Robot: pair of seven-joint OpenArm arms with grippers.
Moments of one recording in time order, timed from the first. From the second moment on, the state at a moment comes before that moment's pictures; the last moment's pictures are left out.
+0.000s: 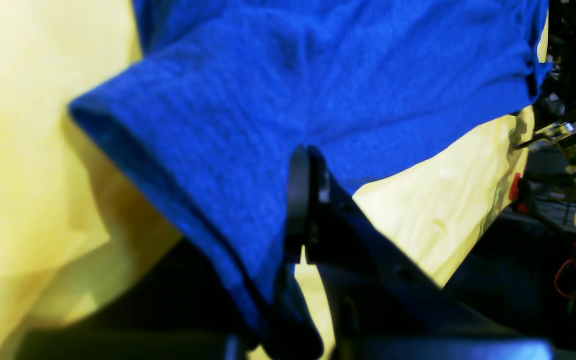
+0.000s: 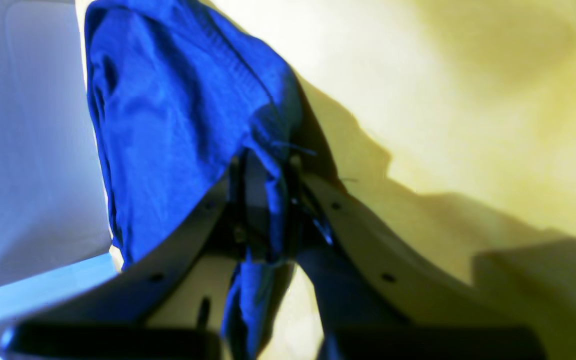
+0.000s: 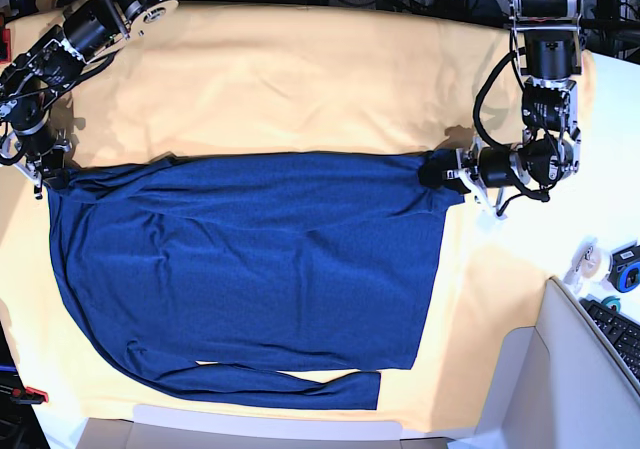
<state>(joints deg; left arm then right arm) -11.8 -20.6 -5.6 61.7 -61.7 -24.9 69.0 12.3 8.8 61.0 71.5 43.0 -2.4 -57.9</state>
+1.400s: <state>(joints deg) 22.5 -28.2 -15.5 92.2 -63.1 -24.9 72.2 -19.1 11.3 61.1 95.7 48.7 -3.2 -66.1</state>
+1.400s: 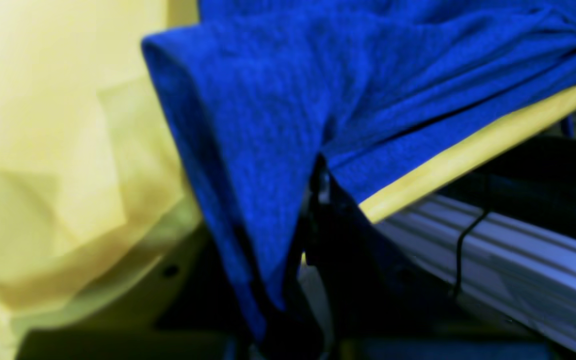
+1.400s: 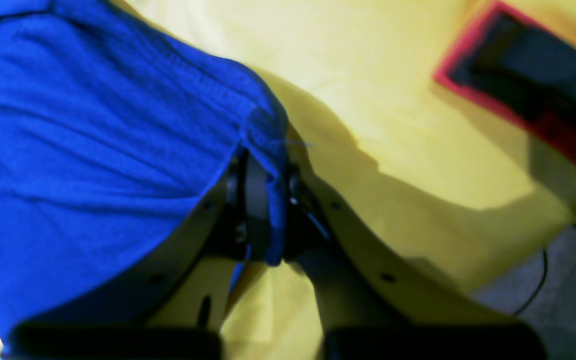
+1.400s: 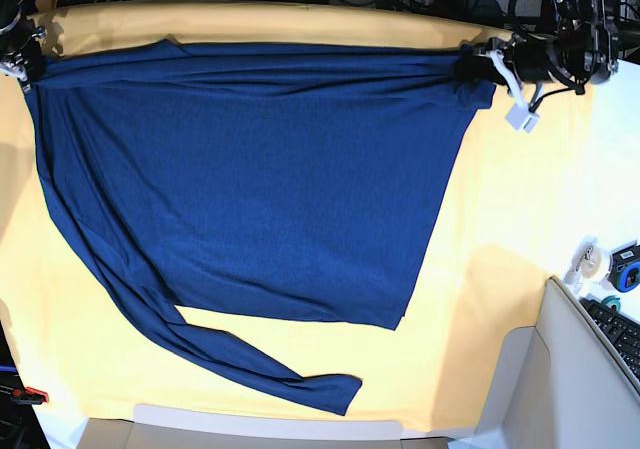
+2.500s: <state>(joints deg) 29.7 -25.8 -16.2 102.1 -62.4 -24.9 72.0 -25.1 11.2 65.2 95.7 48.9 1.1 -65.7</state>
